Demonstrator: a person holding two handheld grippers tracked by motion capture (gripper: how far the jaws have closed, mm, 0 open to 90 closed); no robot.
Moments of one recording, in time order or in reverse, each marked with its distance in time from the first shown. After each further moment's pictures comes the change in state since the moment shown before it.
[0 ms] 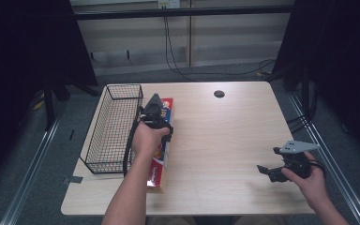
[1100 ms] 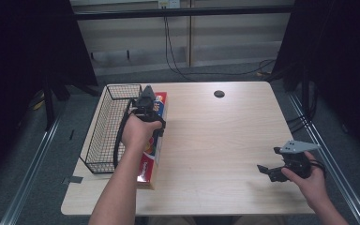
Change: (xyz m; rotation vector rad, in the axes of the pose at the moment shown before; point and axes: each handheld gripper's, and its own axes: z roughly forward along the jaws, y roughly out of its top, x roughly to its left) left arm 0.011 0.005 -0.032 -0.011 0.042 -0.007; right arm 0.000 0.000 0.000 -0.006 -0.009 -0.001
